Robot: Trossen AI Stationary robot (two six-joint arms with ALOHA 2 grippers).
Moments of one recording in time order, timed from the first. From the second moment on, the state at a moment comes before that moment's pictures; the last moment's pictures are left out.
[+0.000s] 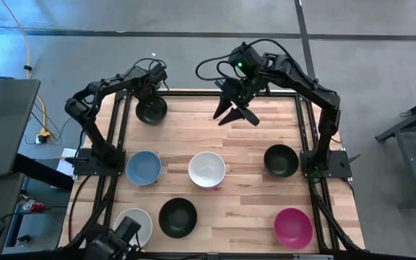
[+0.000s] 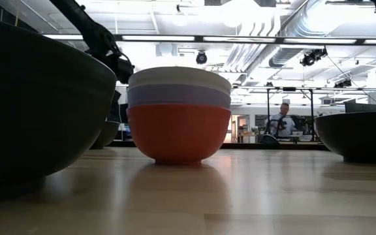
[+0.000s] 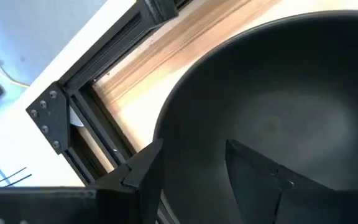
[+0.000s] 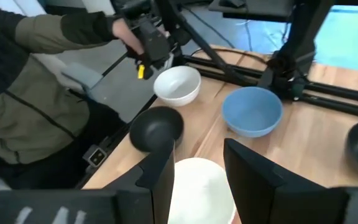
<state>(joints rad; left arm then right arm) 1.05 1.72 1.20 -1.03 -0.33 -0.02 -0.34 1.86 2.33 -1.25 -0.85 -0.46</state>
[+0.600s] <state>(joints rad) 1.06 1.72 1.20 -0.96 -0.37 -0.07 -0.28 1.86 2.33 -1.33 -0.84 -0.56</state>
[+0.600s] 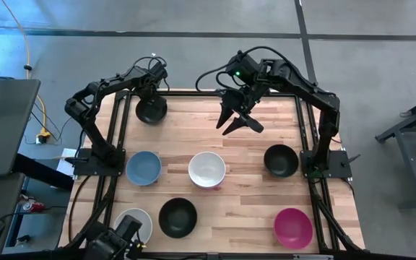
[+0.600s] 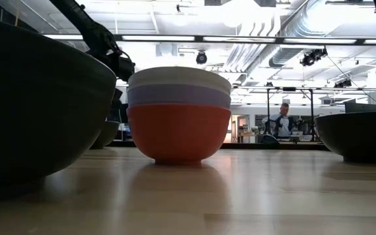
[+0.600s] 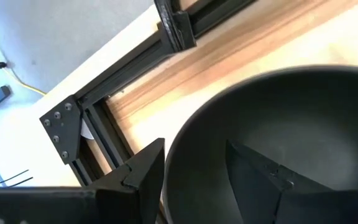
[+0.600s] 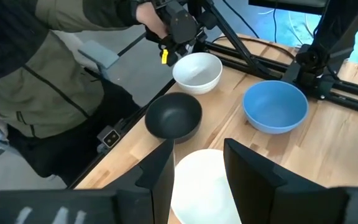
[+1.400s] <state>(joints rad) 1.05 1.79 1.20 -0.96 -0.43 -0.06 -0.23 1.86 2.33 -1.38 -0.82 -0.64</state>
